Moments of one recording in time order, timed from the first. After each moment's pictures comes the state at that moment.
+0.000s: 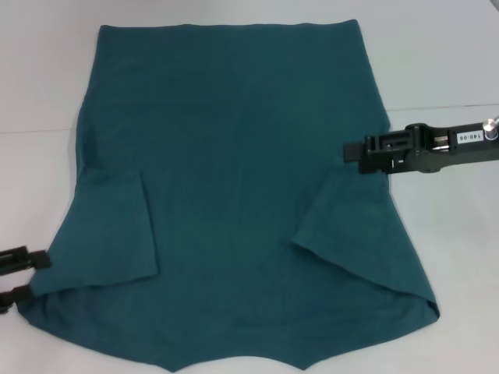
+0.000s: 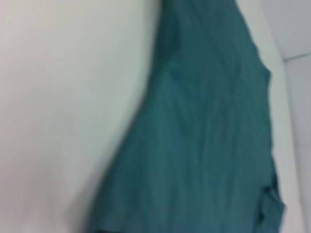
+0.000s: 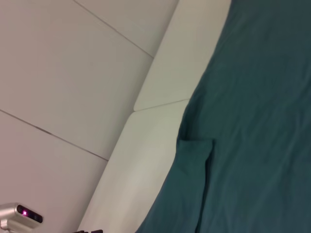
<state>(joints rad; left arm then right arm) -0.44 -2.03 0.33 0.86 2.34 1.63 -2.59 0.72 1.86 -0.70 -0.61 -2.04 -1.59 2.37</state>
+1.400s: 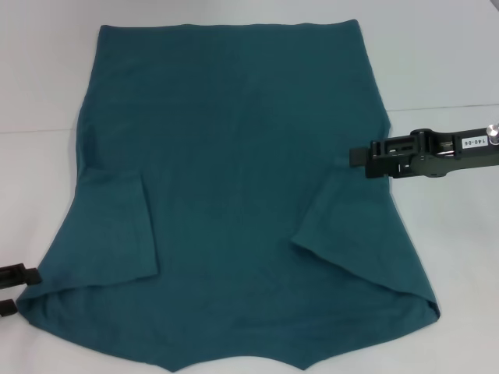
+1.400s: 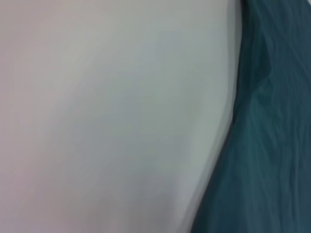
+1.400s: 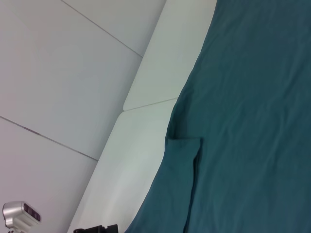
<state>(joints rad) -0.45 -2.04 0.39 0.80 2.45 1.38 -2.58 0.71 1.86 -0.70 -0.61 -2.05 -1.58 2.38</state>
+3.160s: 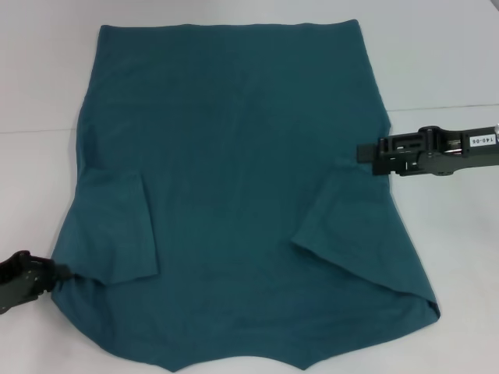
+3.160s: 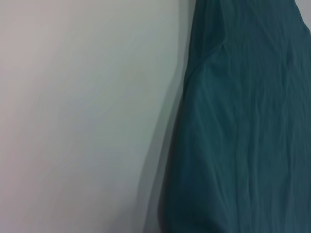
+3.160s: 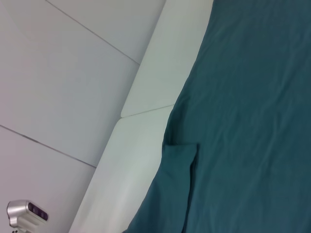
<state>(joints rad) -0.52 -2.04 0.45 0.75 2.43 1.40 -2.59 0.70 1.85 -0.69 -0.61 -2.05 -1.57 2.38</state>
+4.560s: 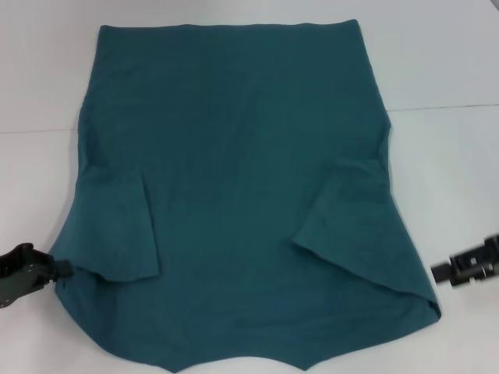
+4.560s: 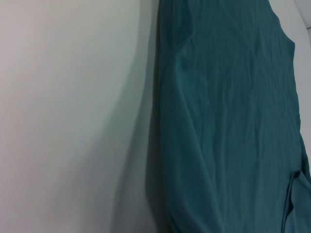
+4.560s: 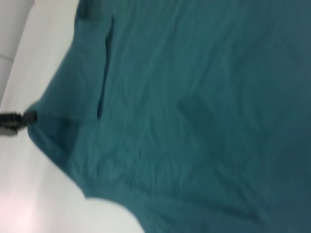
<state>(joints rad) -0.53 -2.03 0.44 0.76 2.40 1.47 -2.56 0.63 1.81 -0.68 -0.66 -2.38 -1.76 2.39</state>
